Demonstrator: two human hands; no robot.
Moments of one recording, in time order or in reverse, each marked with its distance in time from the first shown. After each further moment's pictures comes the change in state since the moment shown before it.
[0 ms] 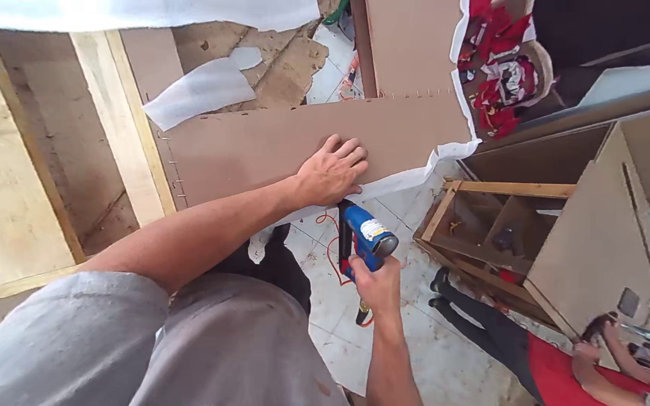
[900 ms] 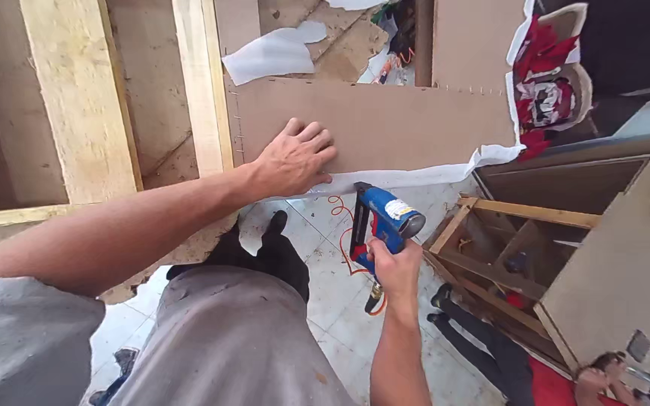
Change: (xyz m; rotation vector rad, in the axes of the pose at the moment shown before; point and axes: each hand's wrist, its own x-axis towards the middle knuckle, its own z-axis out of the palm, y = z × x) left_hand -0.155 -0.036 -0.036 0.028 0.084 -0.110; right_hand -0.019 -0.015 0.025 0.047 -0.025 -0.082
